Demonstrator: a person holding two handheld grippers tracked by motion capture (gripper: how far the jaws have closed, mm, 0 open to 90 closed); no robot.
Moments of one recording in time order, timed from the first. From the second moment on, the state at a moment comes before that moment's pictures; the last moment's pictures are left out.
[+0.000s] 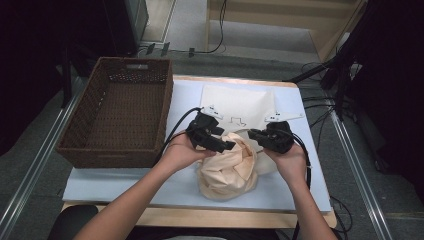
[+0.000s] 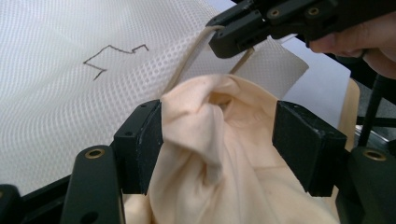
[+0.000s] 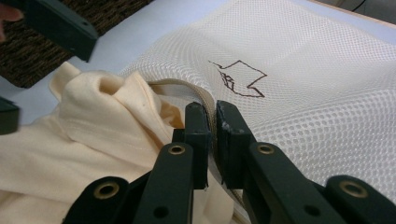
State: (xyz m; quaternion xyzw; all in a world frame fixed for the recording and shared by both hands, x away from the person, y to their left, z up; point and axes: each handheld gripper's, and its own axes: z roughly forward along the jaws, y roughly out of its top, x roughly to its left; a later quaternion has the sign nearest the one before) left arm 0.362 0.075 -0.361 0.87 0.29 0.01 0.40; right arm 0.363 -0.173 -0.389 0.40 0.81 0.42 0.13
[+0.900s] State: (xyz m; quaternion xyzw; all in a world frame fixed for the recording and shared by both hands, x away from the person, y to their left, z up) left arm 0.324 0.106 -0.417 0.86 0.35 -0.02 0.38; right arm 0.363 -0.172 -0.387 0.39 0.81 0.41 0.13
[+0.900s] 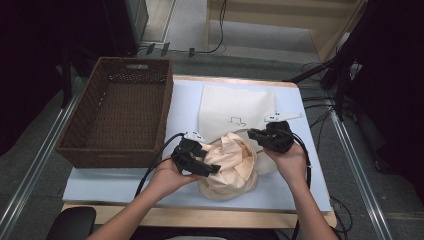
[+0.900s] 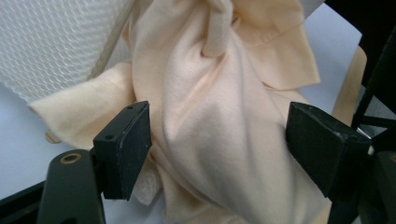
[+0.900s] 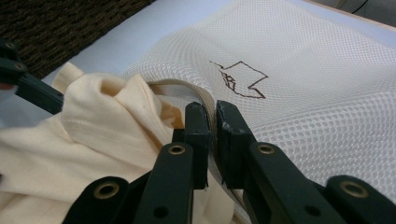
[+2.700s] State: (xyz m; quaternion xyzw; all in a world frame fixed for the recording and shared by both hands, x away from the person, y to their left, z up) left arm 0.369 0.046 -0.406 0.88 0.33 0.04 0.34; right arm 0.355 -0.163 -0.366 0.38 0.80 0.44 0.14
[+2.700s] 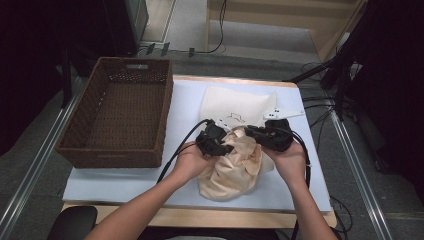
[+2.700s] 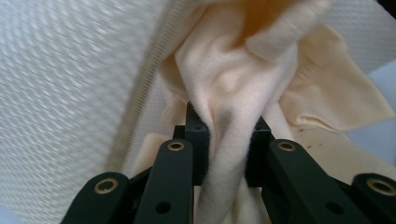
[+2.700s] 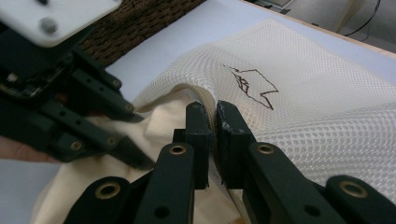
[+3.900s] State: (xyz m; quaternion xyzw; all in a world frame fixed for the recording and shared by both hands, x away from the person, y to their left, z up) left arm 0.388 0.058 -0.392 0.86 0.33 0.02 0.37; right arm 0.358 -0.169 -0.377 0.39 0.80 0.43 0.13
